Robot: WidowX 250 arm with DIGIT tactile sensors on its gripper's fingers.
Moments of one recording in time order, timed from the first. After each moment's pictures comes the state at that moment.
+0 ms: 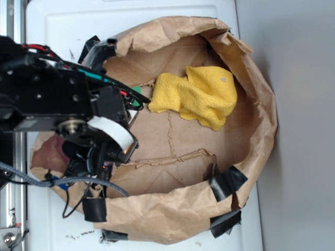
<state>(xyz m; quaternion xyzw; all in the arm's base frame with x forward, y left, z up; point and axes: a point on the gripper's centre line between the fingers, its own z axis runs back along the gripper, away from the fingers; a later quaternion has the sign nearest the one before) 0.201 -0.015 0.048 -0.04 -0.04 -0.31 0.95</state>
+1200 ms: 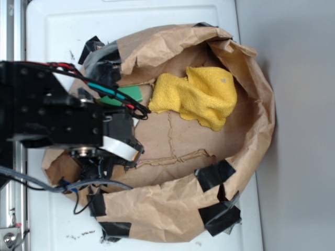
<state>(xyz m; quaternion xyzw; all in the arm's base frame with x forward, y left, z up) 0.209 -0.016 0.015 0.01 -0.05 -0.31 0.95</state>
